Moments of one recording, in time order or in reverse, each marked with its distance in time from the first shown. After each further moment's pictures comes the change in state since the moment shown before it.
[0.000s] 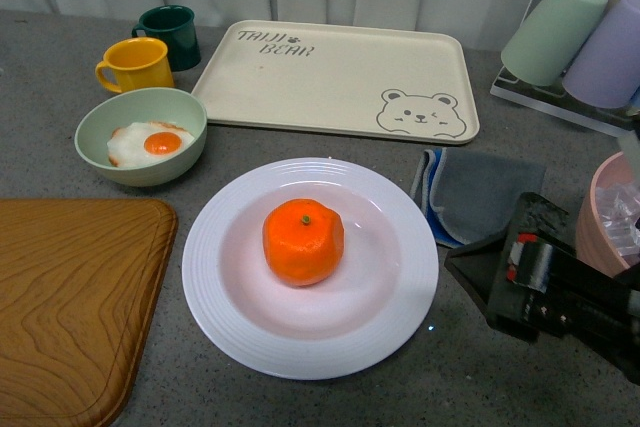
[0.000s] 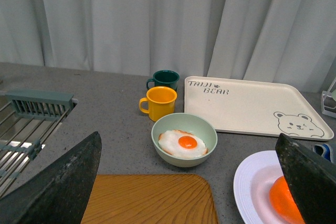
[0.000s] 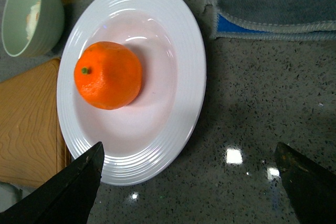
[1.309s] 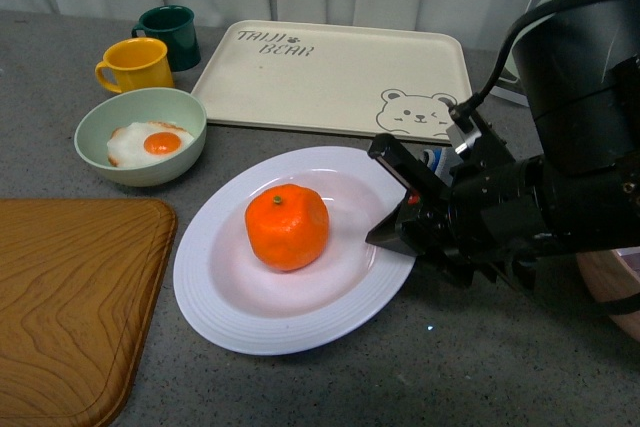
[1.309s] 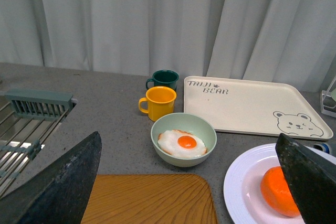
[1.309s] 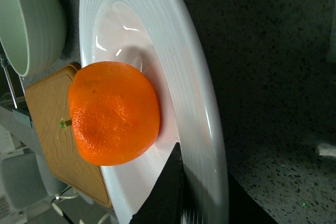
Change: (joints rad) left arm 0.000 0.000 0.000 0.000 0.000 0.000; right arm -0.013 0.462 0.499 -0.229 -0.221 0.151
